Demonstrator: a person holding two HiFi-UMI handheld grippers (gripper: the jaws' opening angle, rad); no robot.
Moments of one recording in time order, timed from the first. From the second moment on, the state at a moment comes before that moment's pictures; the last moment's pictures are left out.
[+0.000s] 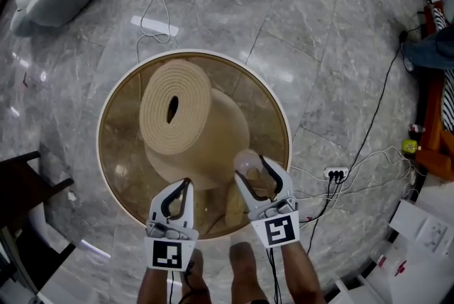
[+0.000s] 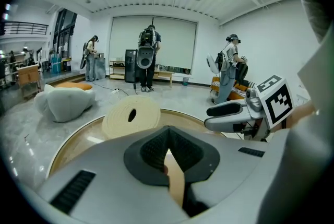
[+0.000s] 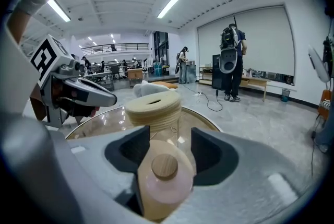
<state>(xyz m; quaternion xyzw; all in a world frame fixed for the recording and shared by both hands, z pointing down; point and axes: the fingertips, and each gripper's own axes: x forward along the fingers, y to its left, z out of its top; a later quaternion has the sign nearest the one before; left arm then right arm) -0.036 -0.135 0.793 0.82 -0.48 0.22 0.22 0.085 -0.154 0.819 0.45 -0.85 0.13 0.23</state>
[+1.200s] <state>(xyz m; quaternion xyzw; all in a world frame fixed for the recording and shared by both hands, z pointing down) -0.047 -0.162 0.464 0.86 -0.48 0.16 0.07 0.095 -0.171 0.485 0.52 -0.84 0.10 0.14</state>
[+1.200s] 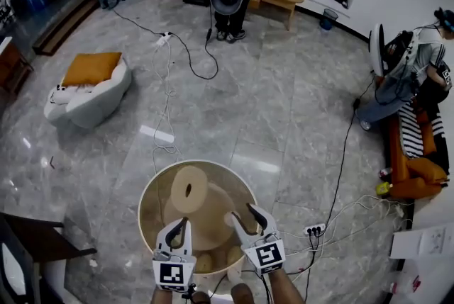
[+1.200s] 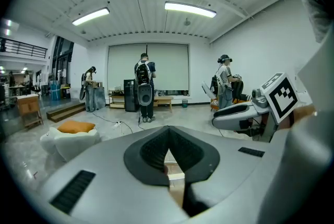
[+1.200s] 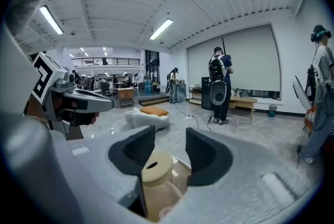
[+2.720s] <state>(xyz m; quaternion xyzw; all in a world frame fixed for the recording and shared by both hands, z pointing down) -0.072 -0.012 0.281 0.91 -0.39 0.12 -0.03 0.097 0.034 0.270 0.66 -0.75 0.03 0.08</state>
